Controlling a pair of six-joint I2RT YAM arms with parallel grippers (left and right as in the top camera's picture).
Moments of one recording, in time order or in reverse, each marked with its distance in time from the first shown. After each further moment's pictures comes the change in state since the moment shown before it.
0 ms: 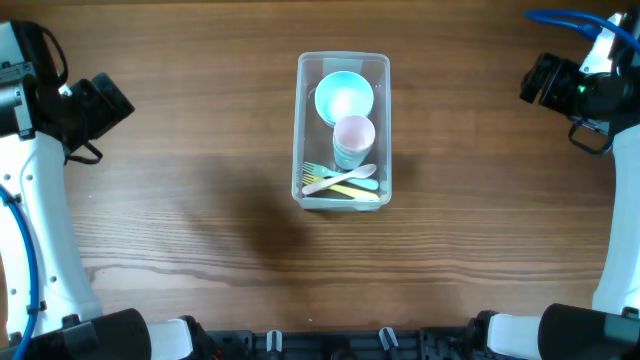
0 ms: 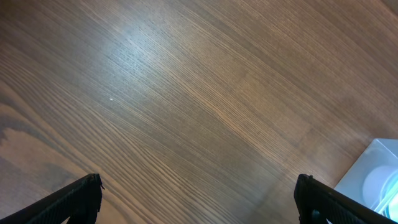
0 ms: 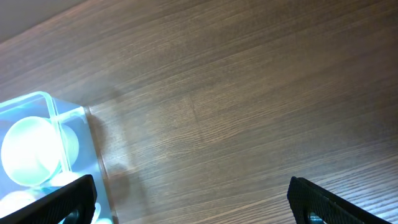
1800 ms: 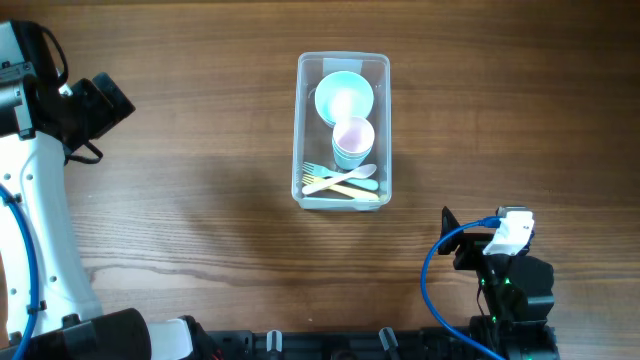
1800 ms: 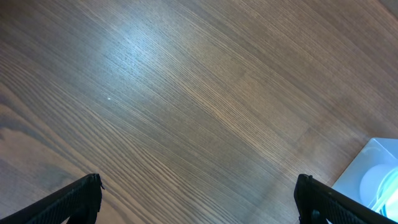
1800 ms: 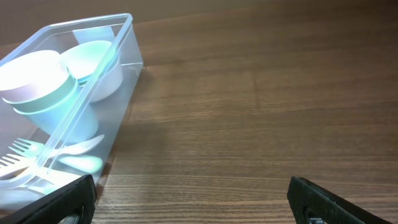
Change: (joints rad) left arm 0.000 0.000 0.000 0.001 0.006 -0.003; right arm 0.279 -1.518 -1.537 0.643 0.023 -0.027
